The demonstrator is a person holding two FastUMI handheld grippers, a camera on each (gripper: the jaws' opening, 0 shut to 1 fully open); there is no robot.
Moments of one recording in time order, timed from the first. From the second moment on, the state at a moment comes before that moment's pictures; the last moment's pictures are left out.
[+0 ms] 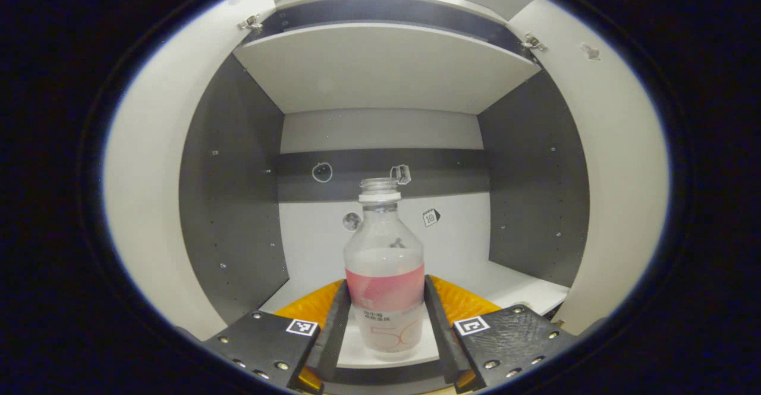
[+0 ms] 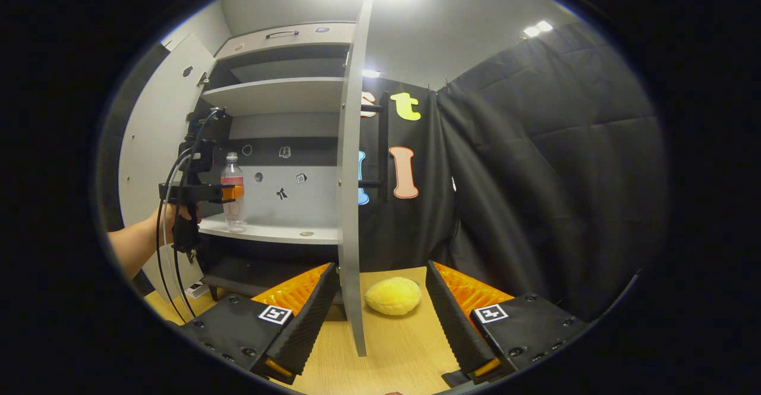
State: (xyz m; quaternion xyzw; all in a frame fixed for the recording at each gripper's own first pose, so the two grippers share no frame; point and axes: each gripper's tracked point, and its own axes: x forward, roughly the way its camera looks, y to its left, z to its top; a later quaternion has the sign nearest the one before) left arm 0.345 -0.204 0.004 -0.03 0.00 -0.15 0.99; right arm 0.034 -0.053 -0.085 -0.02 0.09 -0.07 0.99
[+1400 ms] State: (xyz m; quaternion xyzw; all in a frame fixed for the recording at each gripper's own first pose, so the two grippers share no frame) left arm 0.113 -0.165 -0.098 -0.03 0.01 -0.15 0.99; right arm -0.020 -0.025 -0.091 -0.03 0.09 0.04 0.99
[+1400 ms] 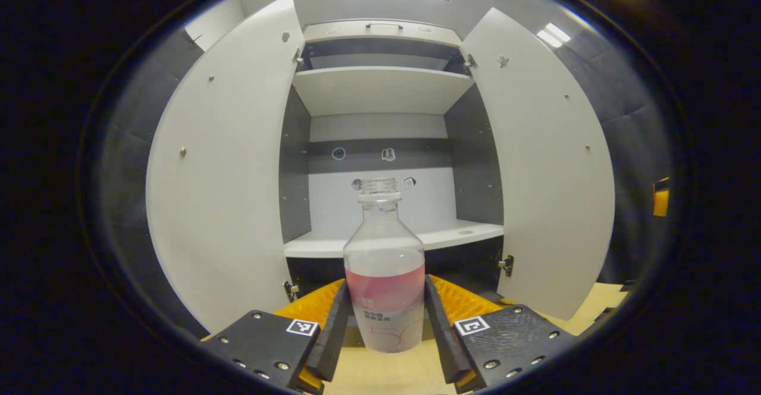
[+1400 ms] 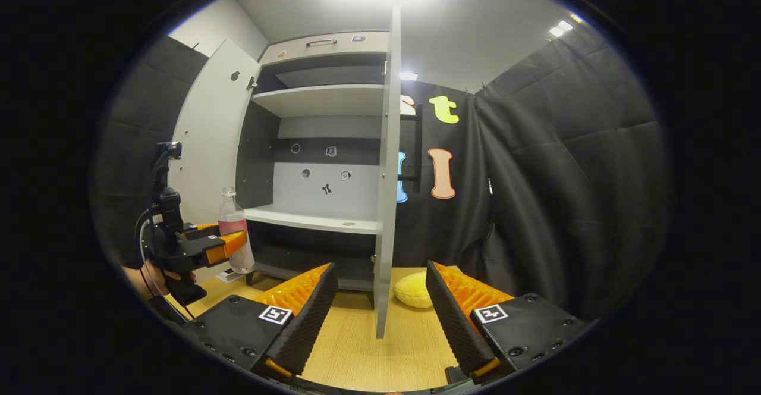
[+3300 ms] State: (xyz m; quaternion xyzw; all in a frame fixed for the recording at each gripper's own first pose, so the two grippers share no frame) left arm -0.029 -0.197 -0.290 0.00 0.17 -0.17 0.97; right arm -0.019 0.004 -0.123 -0.06 0.14 0.10 0.98
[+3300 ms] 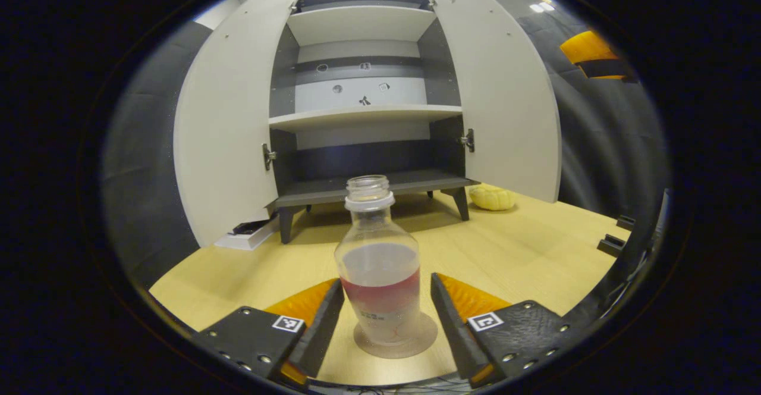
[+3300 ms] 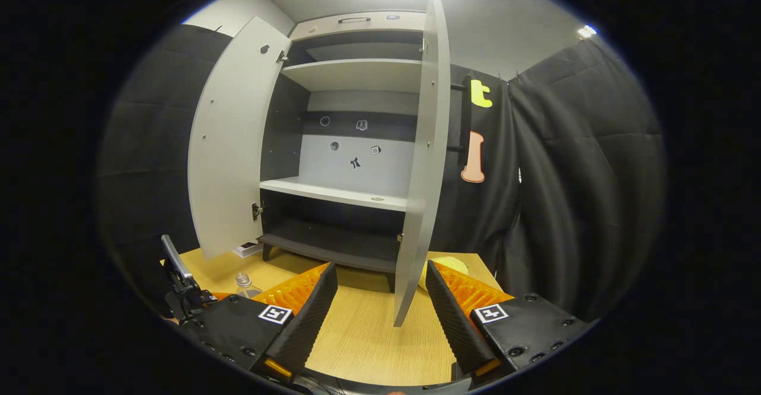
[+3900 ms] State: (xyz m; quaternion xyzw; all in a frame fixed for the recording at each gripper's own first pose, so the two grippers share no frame) left arm -0.021 -0.129 -0.117 0.02 0.09 -0.11 0.99; right arm -0.006 -0.029 -0.086 0.00 0.10 0.07 0.99
